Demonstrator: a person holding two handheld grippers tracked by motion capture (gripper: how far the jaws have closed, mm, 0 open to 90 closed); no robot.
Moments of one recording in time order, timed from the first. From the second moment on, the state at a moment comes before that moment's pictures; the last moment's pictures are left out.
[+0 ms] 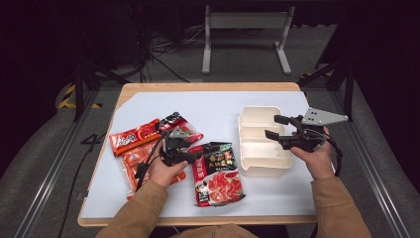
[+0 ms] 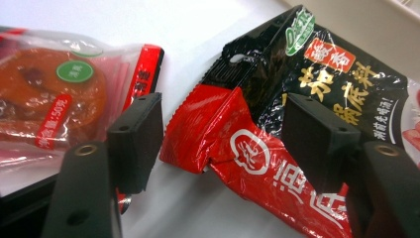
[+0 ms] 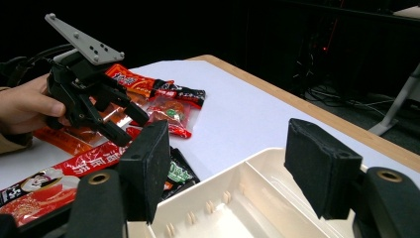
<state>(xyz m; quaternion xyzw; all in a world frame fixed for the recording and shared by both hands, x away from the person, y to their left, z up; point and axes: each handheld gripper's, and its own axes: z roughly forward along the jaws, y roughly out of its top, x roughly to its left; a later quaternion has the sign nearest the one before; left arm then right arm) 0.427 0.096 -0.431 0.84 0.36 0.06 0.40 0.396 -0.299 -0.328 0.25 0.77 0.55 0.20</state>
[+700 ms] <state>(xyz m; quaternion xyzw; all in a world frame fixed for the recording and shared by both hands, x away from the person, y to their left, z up) 0.435 0.093 -0.441 0.84 0.39 0.00 0.37 0.397 -0.295 -0.330 0.25 0.78 0.54 0.20</state>
